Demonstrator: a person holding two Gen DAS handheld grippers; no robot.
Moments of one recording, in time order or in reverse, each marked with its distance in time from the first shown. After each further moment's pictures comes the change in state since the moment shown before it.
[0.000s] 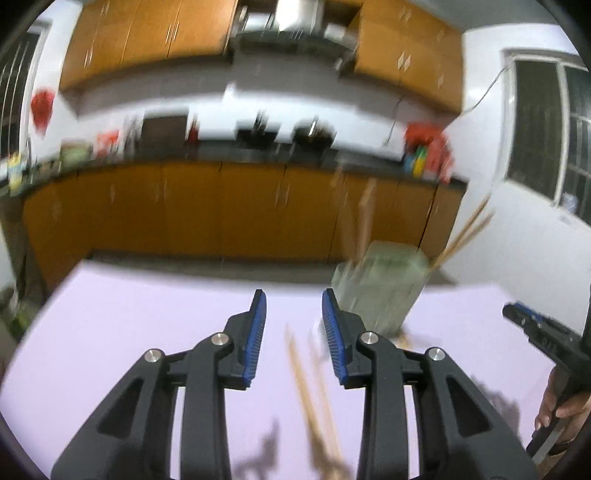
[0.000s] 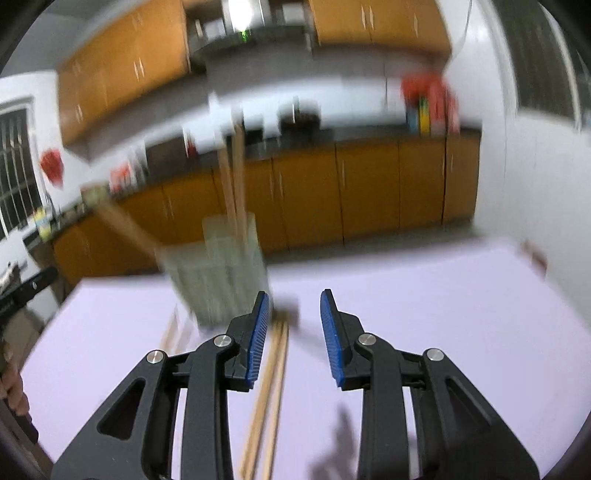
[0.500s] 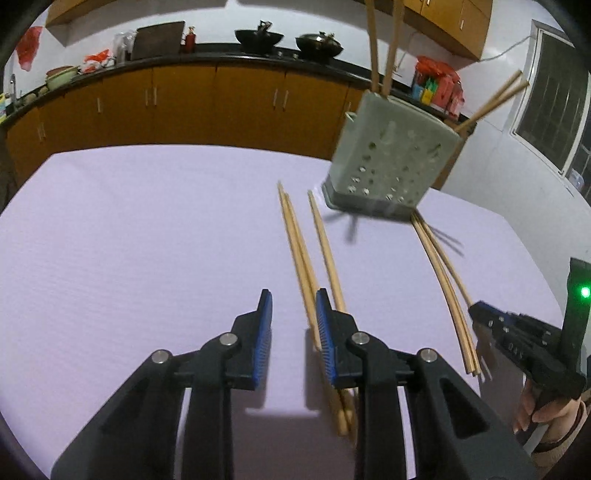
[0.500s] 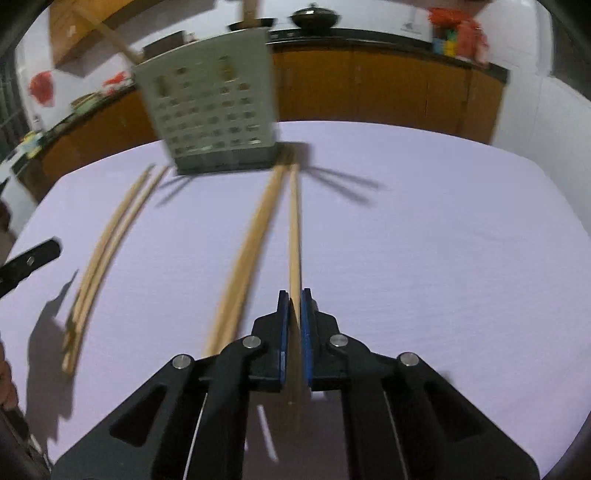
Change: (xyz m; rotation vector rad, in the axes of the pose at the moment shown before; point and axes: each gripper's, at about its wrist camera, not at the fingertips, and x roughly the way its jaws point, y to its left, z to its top) left arm 0.056 0.007 -0.098 -0.055 0.292 -0.065; right arm 0.070 0.010 -0.089 -0.080 0.286 -0.070
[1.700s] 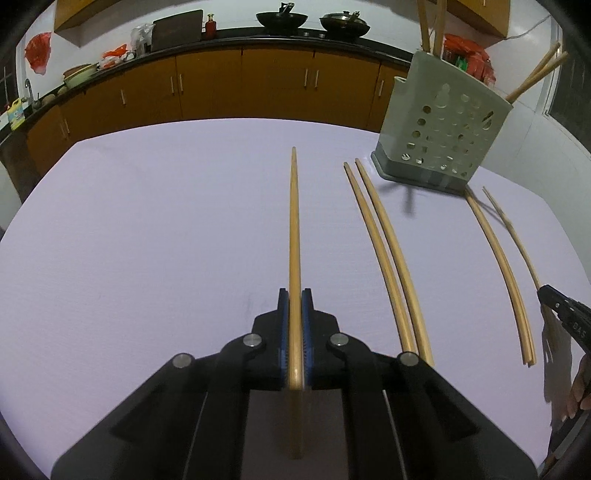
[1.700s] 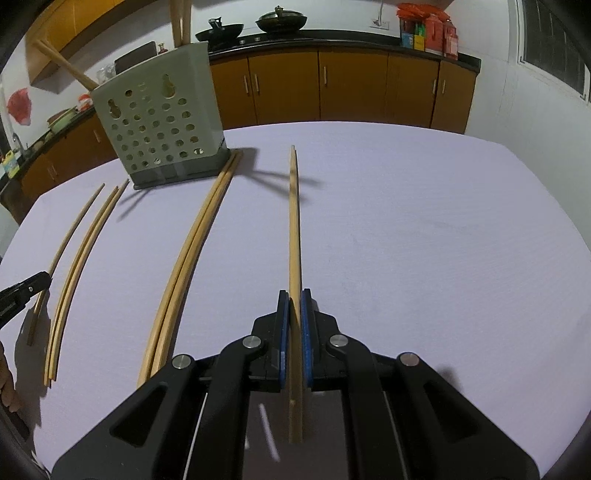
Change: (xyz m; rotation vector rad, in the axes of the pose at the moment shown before) left arm 0.021 0.011 -0.009 0.008 0.064 0.164; right arm -0.007 -0.027 -0.008 0.042 -0.006 -0.029
